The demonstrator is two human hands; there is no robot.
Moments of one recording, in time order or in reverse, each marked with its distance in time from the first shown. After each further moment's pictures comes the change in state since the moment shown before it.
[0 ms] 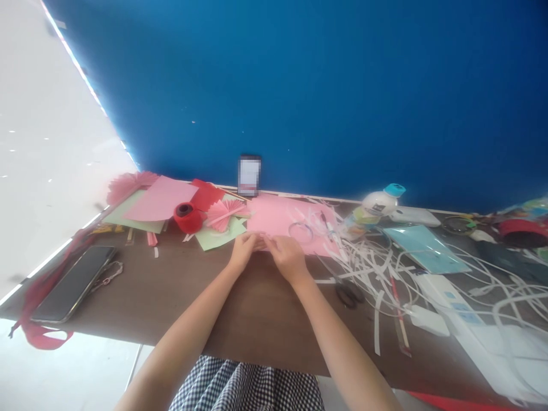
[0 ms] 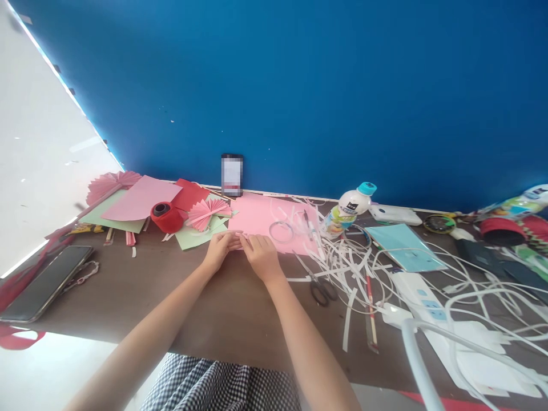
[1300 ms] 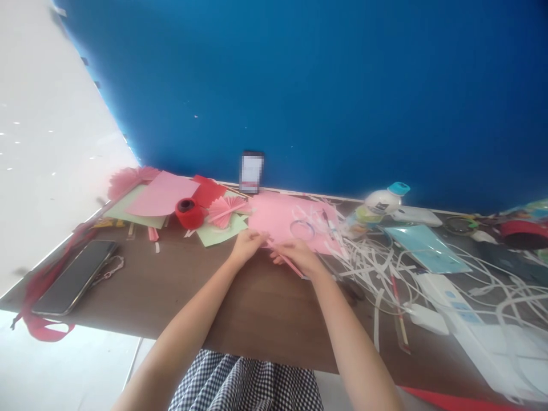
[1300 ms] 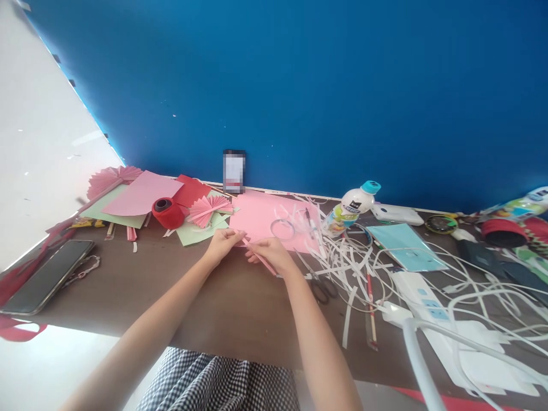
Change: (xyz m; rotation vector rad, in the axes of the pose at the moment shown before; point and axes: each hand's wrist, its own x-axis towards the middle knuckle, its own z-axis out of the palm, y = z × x) left_hand 0.005 0.000 -0.007 0.382 -0.080 0.090; right_hand 0.006 0.017 -0.024 1.442 -0.591 1.029
